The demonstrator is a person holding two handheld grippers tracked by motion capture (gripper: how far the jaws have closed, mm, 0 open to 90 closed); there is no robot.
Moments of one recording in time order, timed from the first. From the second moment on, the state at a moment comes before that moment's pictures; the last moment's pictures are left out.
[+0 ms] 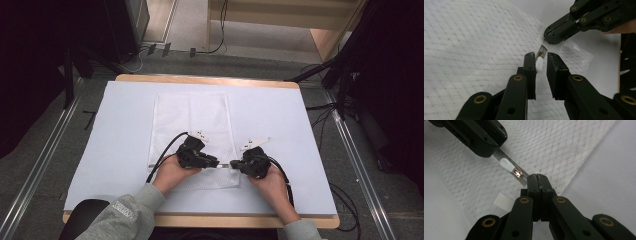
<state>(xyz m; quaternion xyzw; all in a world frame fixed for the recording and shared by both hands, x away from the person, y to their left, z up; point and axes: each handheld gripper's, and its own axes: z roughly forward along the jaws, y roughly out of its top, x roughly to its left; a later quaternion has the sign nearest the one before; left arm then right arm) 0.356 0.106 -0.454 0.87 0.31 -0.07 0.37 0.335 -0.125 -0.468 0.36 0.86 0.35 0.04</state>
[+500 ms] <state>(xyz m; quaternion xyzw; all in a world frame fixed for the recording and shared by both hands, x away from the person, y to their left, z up) 0.359 0.094 -0.463 0.88 0.31 -0.06 0.35 0.332 -0.126 -0.470 0.36 0.86 0.36 0.05</state>
